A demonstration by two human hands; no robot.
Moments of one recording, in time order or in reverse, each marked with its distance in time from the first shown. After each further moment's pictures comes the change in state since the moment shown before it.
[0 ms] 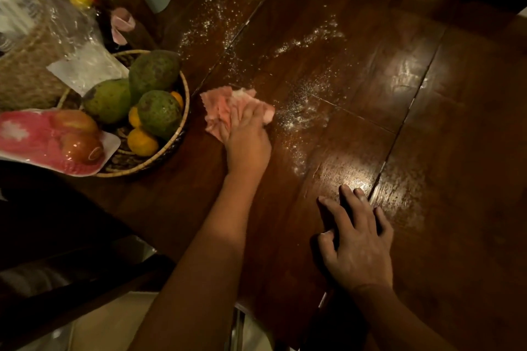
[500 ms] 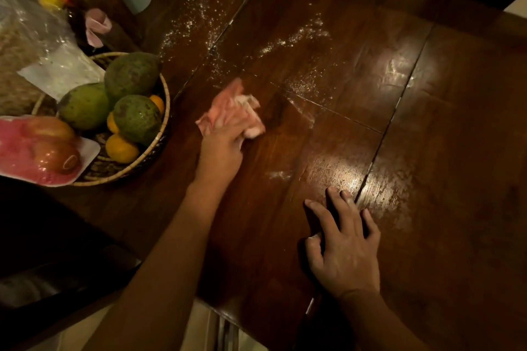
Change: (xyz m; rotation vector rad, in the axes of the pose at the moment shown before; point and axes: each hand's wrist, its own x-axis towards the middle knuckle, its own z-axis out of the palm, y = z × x) left_hand -0.005 -0.017 -0.017 -0.283 -0.057 0.073; right_hand 0.004 0.002 -0.002 -0.012 -0.006 -0.023
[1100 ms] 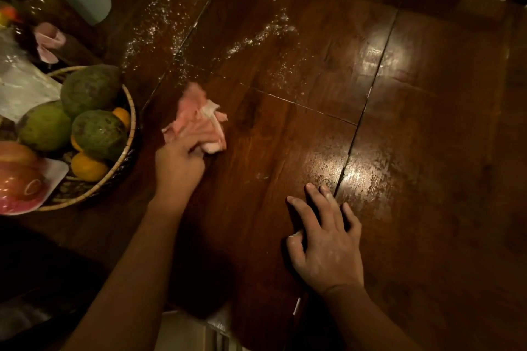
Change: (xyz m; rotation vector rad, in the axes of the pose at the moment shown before) left_hand -0.009 -0.005 -0.015 -0.042 0.082 -0.082; right_hand 0.001 0.000 0.001 0.028 0.045 0.011
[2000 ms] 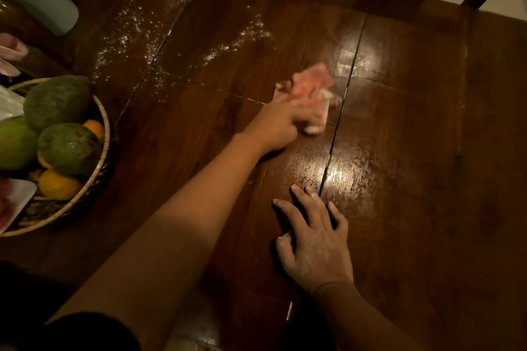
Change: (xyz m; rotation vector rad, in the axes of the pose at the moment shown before) left_hand 0.061 0.120 0.126 0.106 -0.700 0.564; right_hand 0.001 0.000 -0.001 -0.020 -0.030 0.026
